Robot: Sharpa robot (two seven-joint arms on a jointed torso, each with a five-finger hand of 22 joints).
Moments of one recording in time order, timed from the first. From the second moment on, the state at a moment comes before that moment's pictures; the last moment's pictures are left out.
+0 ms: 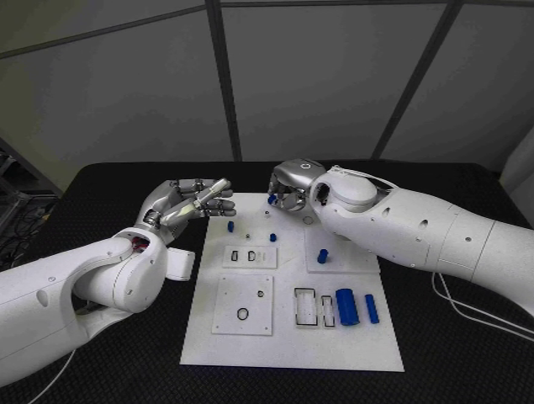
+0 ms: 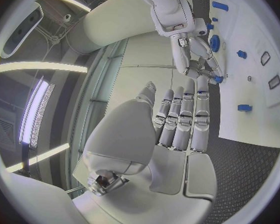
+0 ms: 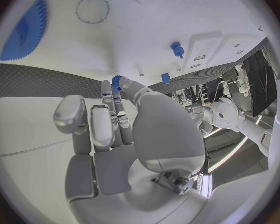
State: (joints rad) left arm 1.11 -0.90 0.09 1.67 -0.11 -0.42 0.41; left_hand 1.44 0.02 0.04 0.16 0.15 0.95 0.21 0.11 0.07 1.05 0.16 0.12 0.07 1.14 0.11 0.15 0.19 0.19 1.01 0.21 0.31 0.12; right arm 1.26 -0.46 0.07 1.14 -1.78 -0.22 -0.15; right_hand 1.33 -0.08 0.40 -0.01 0.16 1.10 0.14 0.06 0.08 1.25 0.08 0.07 0.07 1.47 -0.01 1.33 1.12 0.12 1.34 0.09 1.28 1.02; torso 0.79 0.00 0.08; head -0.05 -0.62
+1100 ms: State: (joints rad) left arm 1.11 -0.91 0.09 1.66 -0.11 -0.39 0.41; left_hand 1.44 0.02 0.04 0.16 0.15 0.95 0.21 0.11 0.07 1.05 0.16 0.12 0.07 1.13 0.11 0.15 0.20 0.19 1.01 0.21 0.31 0.12; right arm 1.26 -0.80 0.08 1.40 -1.57 -0.31 -0.17; right_hand 1.34 -0.16 0.18 0.11 0.21 0.94 0.14 0.11 0.08 1.37 0.05 0.38 0.22 1.47 -0.03 1.39 1.19 0.10 1.36 0.08 1.31 1.08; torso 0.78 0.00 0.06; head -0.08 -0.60
